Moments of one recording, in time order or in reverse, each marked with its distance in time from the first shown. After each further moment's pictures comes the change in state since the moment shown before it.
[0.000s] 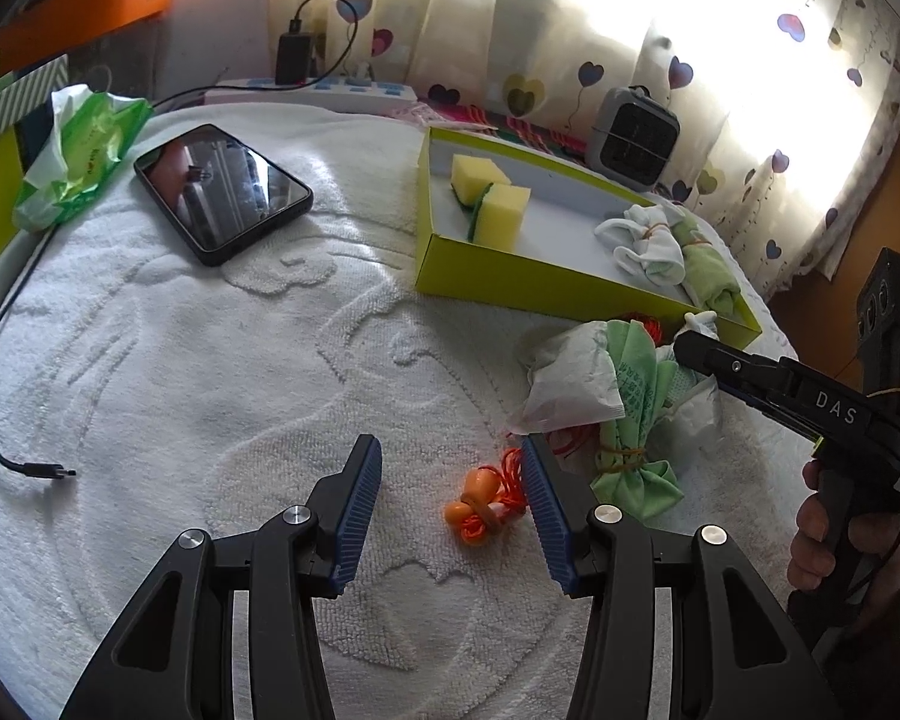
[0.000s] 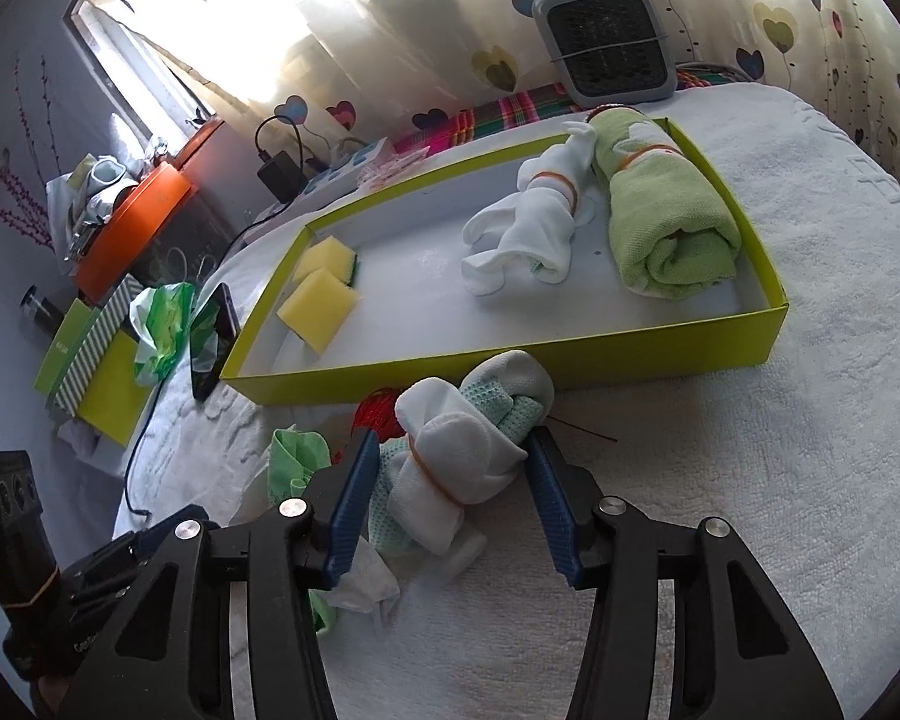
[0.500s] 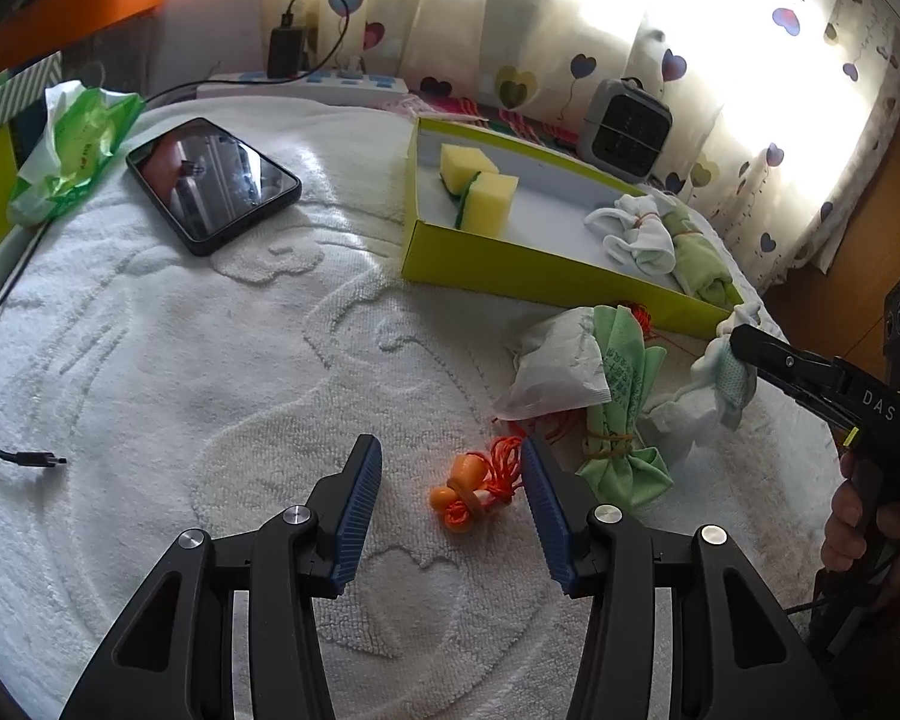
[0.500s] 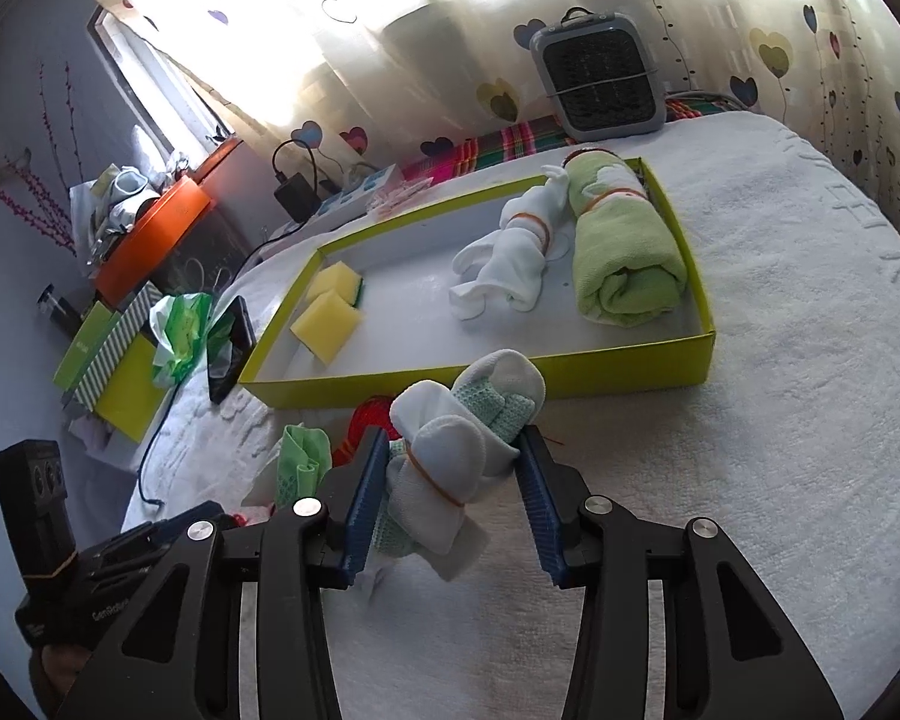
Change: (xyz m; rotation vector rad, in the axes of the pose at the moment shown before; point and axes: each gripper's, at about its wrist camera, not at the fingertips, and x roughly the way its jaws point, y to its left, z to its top) left arm 0.000 -0.005 -0.005 0.006 0.015 -0.010; right arm -0.034 -0.018 0.004 -0.037 -0.036 0.005
